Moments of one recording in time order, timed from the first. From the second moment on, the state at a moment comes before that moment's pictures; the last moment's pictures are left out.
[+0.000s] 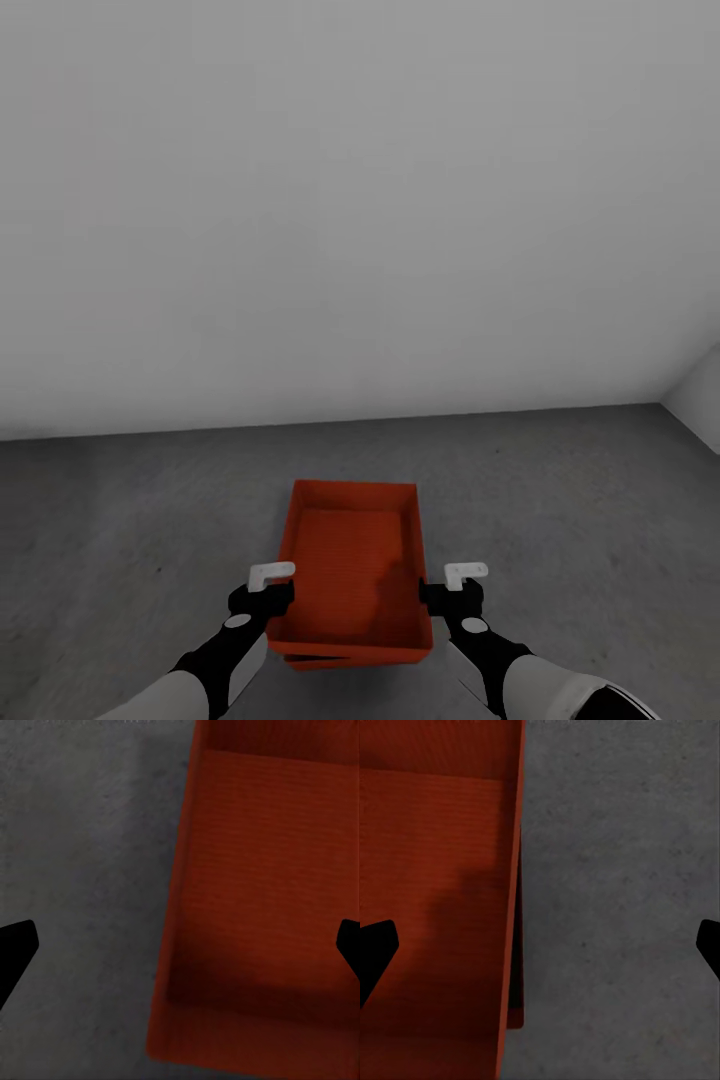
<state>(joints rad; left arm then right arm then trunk) -0.61 -0.09 -0.12 -0.25 0.16 -0.11 0.20 -0.69 0.11 0.60 -0.06 -0.50 -0.27 -0.20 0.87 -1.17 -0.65</state>
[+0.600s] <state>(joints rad) -0.61 -0.09 -0.13 -0.25 0.16 -0.11 0.20 -0.69 0.11 0.60 -0.06 -0.50 -0.27 -0.20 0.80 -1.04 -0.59</state>
